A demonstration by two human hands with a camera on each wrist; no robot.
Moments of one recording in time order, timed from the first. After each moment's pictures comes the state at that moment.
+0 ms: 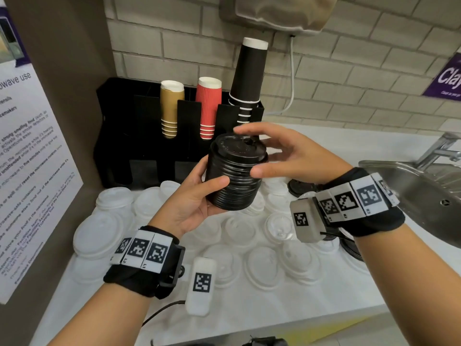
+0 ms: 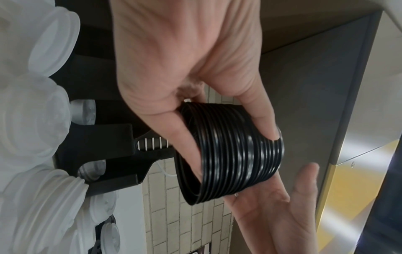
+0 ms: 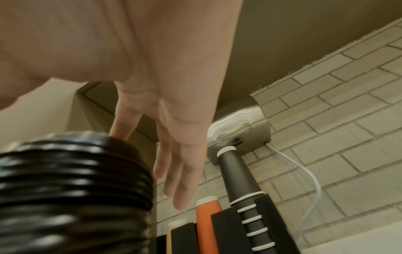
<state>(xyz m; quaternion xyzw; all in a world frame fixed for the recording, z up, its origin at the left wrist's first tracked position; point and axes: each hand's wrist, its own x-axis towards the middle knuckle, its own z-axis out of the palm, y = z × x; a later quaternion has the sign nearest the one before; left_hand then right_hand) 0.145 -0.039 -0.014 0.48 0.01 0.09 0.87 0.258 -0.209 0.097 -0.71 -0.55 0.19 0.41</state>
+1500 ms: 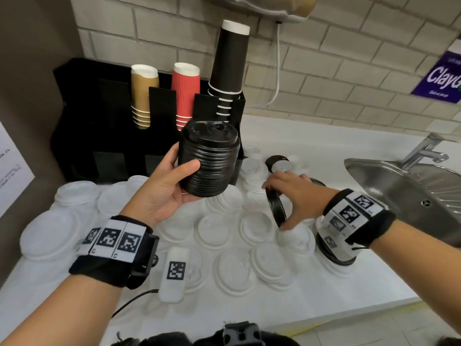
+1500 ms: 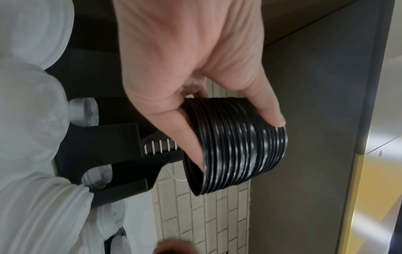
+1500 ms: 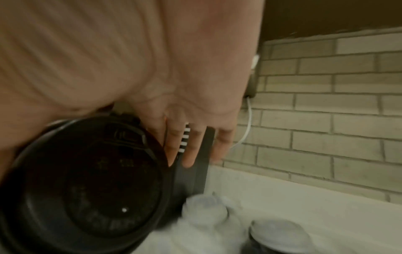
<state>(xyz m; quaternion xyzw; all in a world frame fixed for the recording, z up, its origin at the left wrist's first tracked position) 0.175 -0.041 -0.015 0.48 0.03 0.13 0.87 0.342 -0.277 0.020 -0.85 -0.51 0.12 -0.08</state>
